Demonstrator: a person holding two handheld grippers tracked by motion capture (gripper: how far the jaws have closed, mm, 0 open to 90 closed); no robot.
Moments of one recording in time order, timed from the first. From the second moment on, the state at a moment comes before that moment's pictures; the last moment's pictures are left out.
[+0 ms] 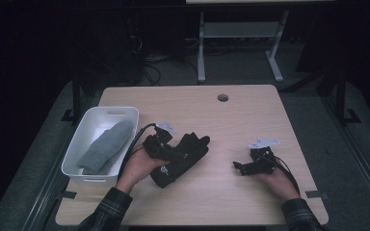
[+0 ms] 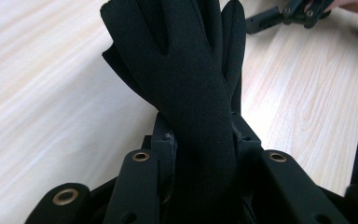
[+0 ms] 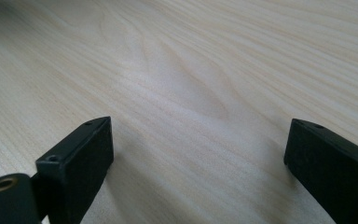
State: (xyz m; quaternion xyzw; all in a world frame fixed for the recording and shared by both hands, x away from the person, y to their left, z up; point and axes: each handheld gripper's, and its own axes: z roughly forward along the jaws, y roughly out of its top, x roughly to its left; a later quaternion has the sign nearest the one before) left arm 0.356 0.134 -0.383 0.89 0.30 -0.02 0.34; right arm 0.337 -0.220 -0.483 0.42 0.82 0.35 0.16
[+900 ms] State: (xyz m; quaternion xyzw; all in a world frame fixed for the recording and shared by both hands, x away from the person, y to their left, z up) left arm 0.371 0.259 -0.307 0.86 0.39 0.05 0.33; right arm 0.337 -0.220 -0.483 0.42 0.82 0.35 0.16
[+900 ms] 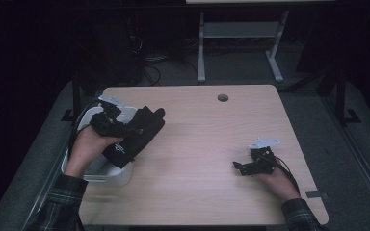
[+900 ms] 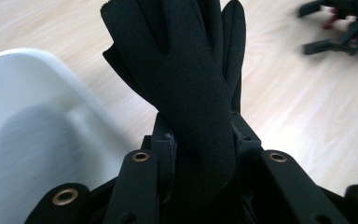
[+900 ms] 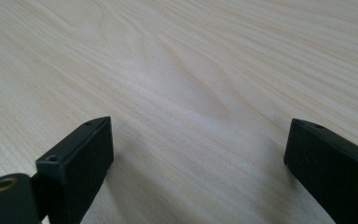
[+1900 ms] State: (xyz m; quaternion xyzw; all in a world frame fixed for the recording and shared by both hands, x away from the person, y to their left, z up) left arm 0.394 0.358 -0.373 0.81 0.49 0.08 0.30; right arm 0.337 -0.220 -0.483 0.42 0.82 0.35 0.16
